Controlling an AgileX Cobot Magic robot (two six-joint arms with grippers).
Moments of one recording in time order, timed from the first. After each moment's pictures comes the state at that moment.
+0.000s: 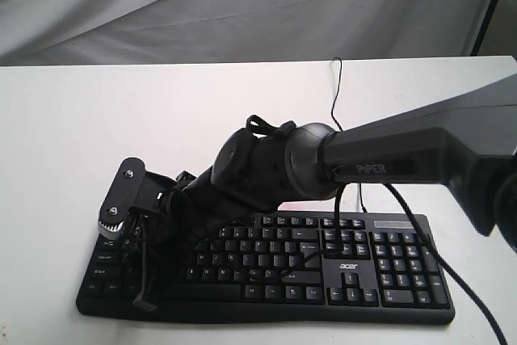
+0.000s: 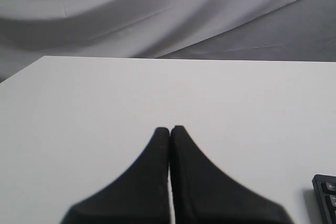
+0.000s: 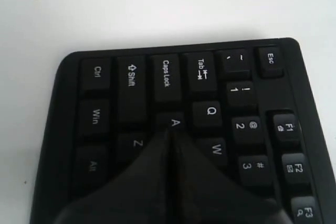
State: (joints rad) left arm 0.03 0.00 -0.01 0.06 0.27 -0.02; right arm 0.72 2.19 -1.36 1.06 0.43 -1.51
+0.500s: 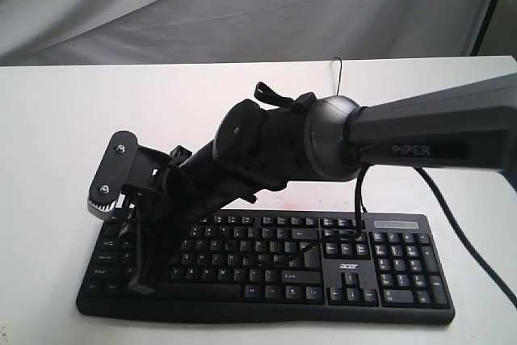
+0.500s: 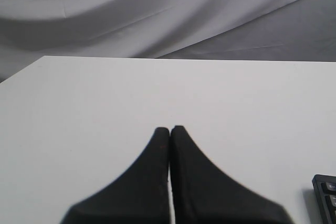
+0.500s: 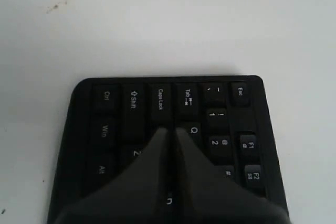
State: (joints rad) left arm 0.03 0.00 -0.01 0.06 0.27 -0.02; right arm 0.72 2.09 -1.36 0.97 0.45 -1.45
